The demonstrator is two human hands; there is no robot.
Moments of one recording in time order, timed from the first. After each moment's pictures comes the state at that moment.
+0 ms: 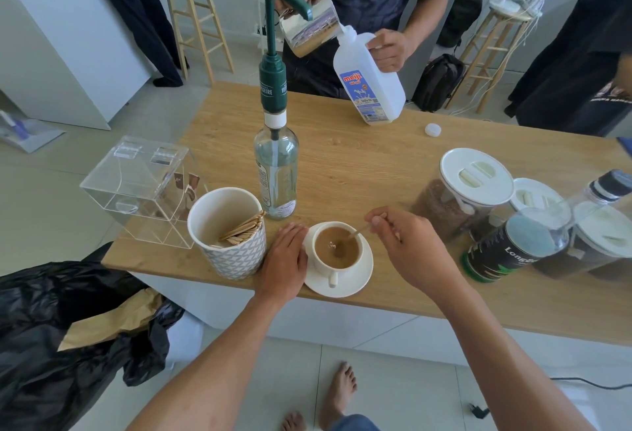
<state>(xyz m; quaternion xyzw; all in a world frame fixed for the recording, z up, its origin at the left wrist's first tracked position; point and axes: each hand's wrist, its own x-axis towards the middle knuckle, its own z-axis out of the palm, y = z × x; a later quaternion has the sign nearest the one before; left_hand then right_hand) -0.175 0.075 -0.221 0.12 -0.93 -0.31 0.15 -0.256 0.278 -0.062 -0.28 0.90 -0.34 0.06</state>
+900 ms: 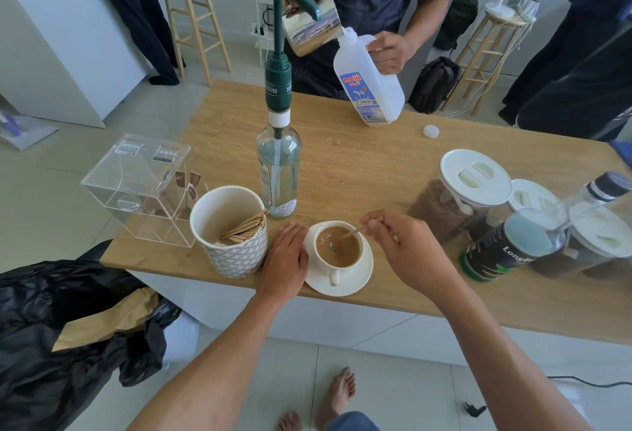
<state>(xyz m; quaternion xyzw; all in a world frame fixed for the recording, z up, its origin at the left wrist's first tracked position) -0.174 0.073 -0.223 0.13 -0.93 -0.32 0.14 -0.246 0.273 -0.058 -0.27 0.89 -0.34 0.09</state>
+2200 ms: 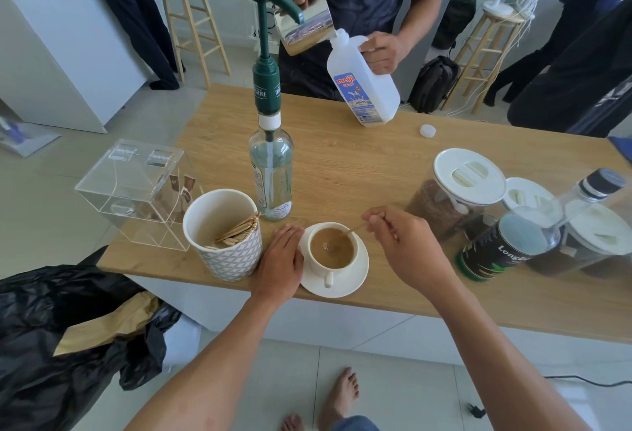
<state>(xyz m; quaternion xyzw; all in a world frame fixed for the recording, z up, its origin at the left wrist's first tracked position) -0.176 0.072 -0.229 0.12 -0.93 -0.30 0.15 -0.254 0.279 -0.061 -0.27 0.89 -0.37 0.06</state>
